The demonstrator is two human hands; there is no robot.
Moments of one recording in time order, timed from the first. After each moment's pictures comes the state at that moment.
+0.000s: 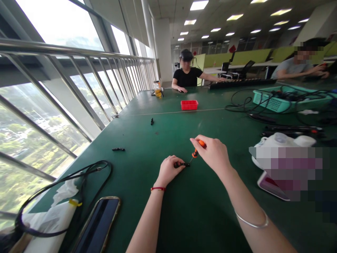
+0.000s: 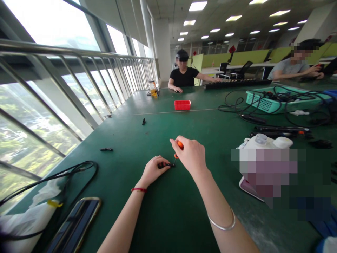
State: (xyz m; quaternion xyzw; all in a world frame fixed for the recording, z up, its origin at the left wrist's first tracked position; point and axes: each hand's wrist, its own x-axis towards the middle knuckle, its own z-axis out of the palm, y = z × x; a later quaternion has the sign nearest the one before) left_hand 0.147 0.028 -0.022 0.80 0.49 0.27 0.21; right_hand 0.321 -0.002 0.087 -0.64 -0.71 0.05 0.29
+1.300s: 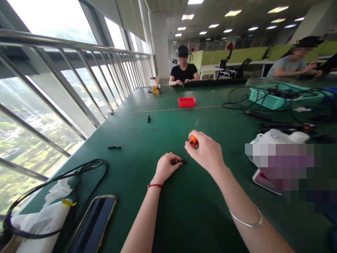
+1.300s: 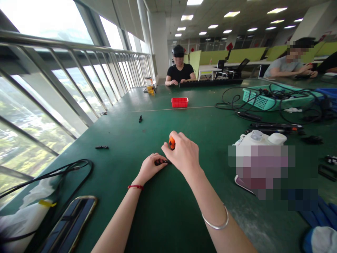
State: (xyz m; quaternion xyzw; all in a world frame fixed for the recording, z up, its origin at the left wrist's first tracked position) left_hand 0.148 0.029 -0.022 0.80 0.49 0.27 0.22; right_hand 0.308 -0.009 0.089 -0.65 -0.69 0.01 0.31
